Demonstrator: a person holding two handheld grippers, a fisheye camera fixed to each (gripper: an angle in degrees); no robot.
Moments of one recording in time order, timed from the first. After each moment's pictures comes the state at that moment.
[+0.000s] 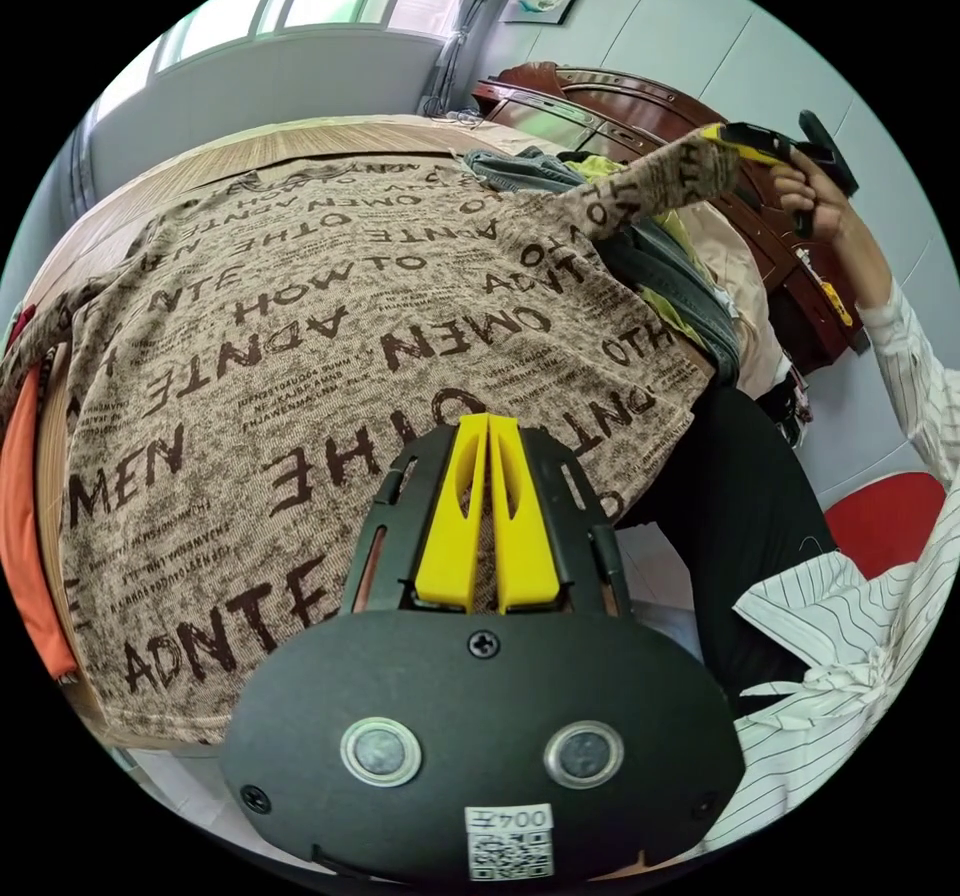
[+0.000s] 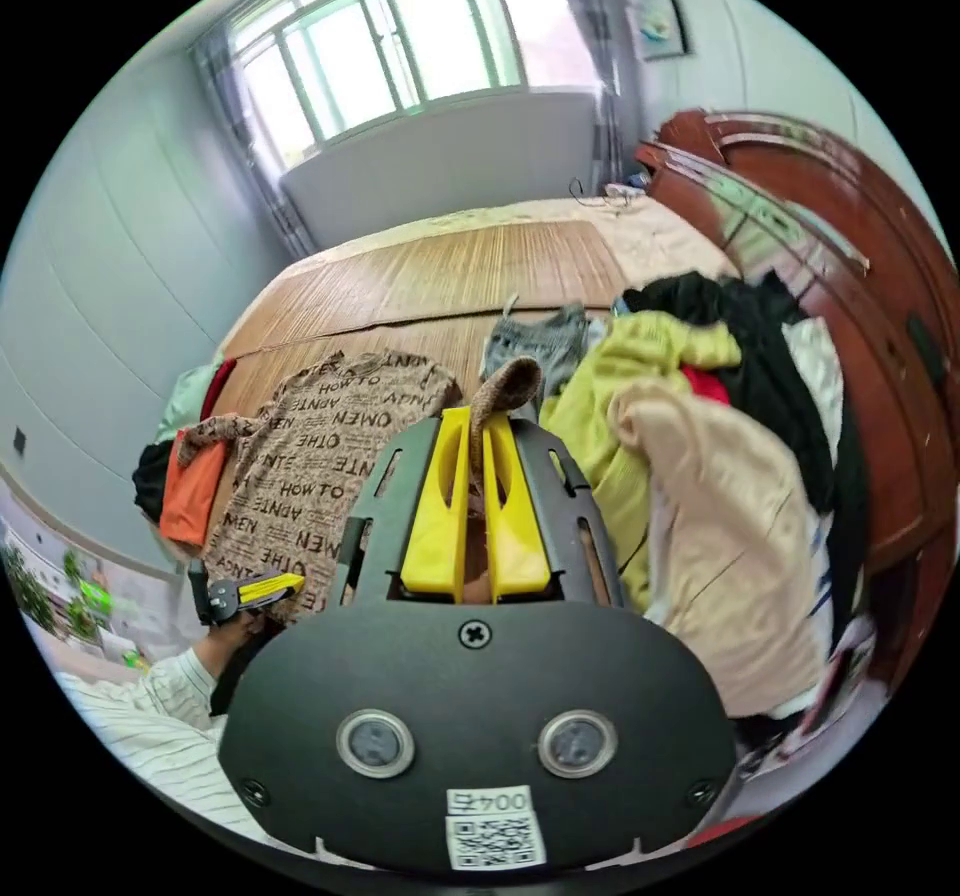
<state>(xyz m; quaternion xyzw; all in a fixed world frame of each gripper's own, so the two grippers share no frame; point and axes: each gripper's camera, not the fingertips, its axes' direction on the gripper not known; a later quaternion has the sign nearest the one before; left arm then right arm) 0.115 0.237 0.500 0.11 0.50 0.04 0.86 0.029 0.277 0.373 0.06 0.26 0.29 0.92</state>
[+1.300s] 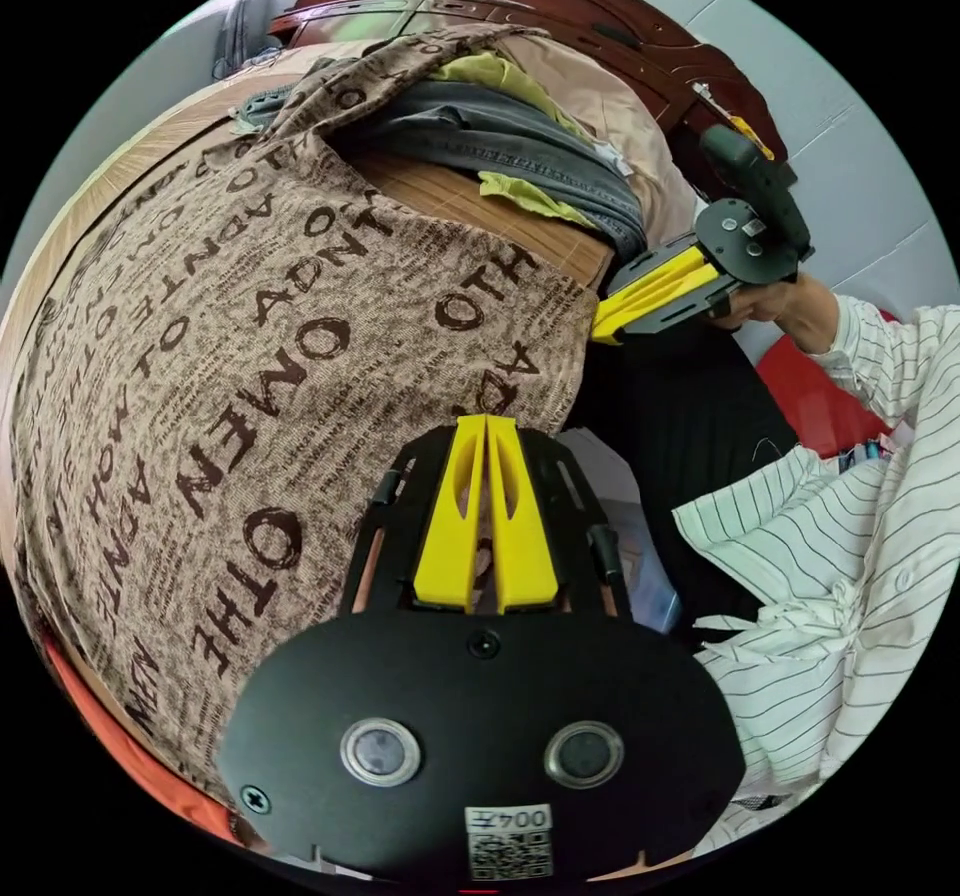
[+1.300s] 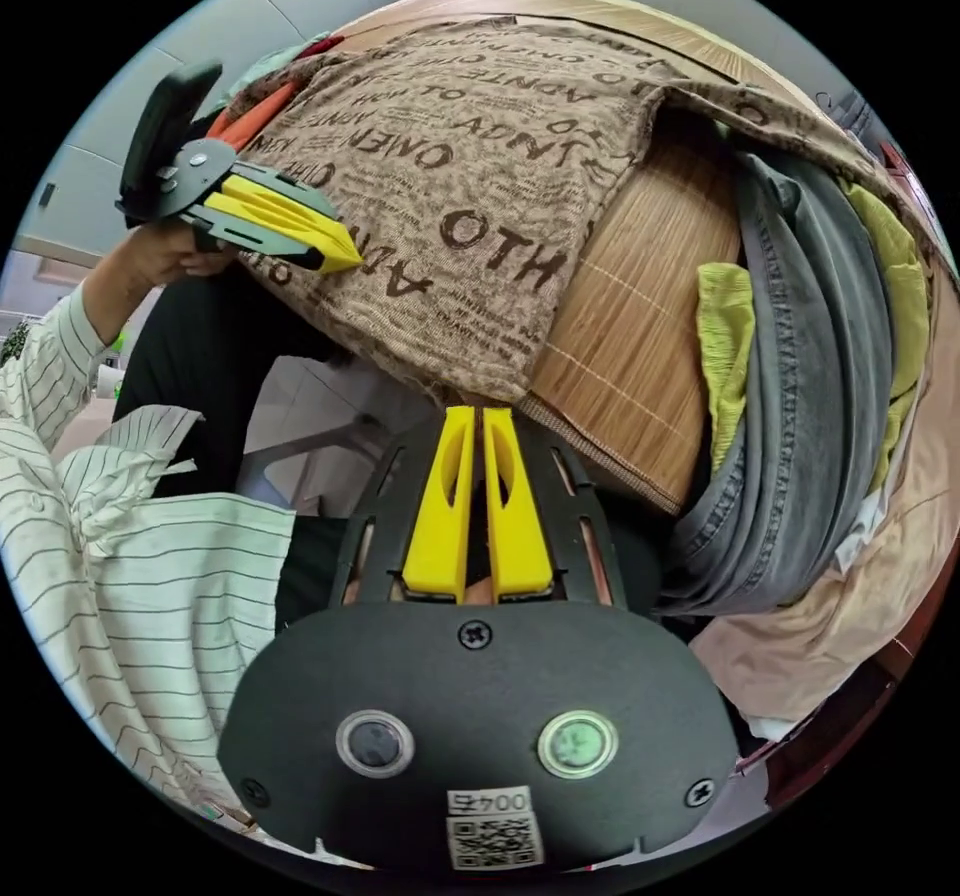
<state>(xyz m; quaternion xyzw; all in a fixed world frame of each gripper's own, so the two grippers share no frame) 0.226 0.170 0.428 0.05 0.53 0.28 0.80 -0.080 0.423 0.558 -0.25 0.11 0.15 0.95</state>
